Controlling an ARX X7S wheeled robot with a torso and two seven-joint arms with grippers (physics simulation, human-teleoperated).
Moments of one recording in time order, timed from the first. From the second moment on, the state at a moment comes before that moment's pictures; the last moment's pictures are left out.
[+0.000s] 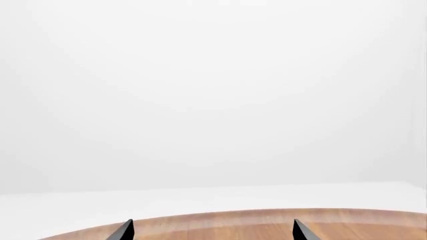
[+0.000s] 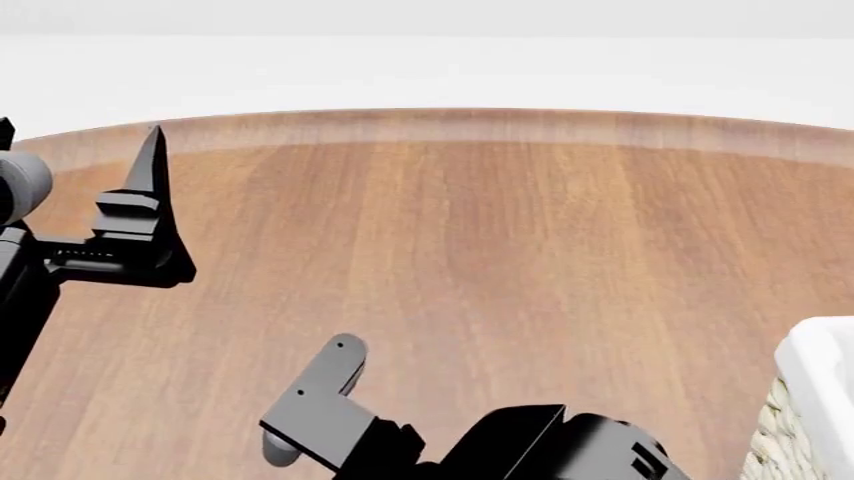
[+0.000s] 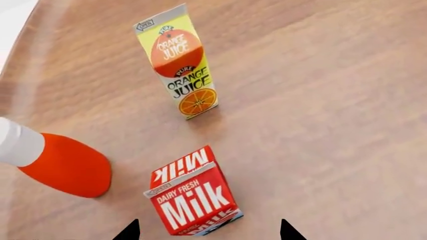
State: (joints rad) left arm -0.67 -0.24 0.07 0.64 -0.55 -1.02 -0.34; right arm 0.98 0.36 -0.89 -0.06 0.84 1.17 -0.45
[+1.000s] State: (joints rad) left arm -0.66 -0.26 0.09 0.61 -0.57 -0.98 -0.36; right arm 0.98 0.23 -1.10 0.26 0.70 0.94 -0.68
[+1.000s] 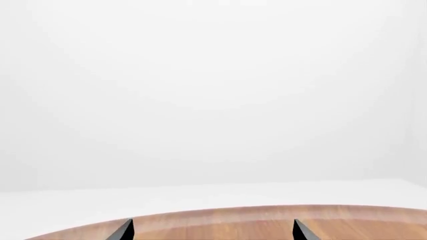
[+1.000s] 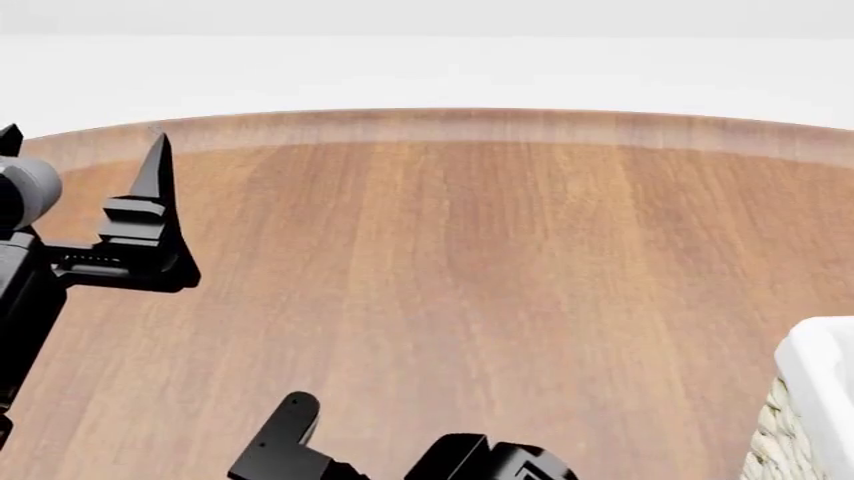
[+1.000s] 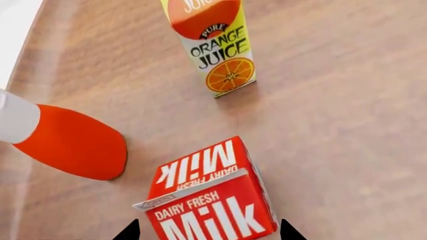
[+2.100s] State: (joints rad) left arm -0.64 -0.28 0.12 0.57 -0.56 -0.93 -0.36; right arm 0.94 0.22 -1.10 0.37 0.69 0.82 -0.69
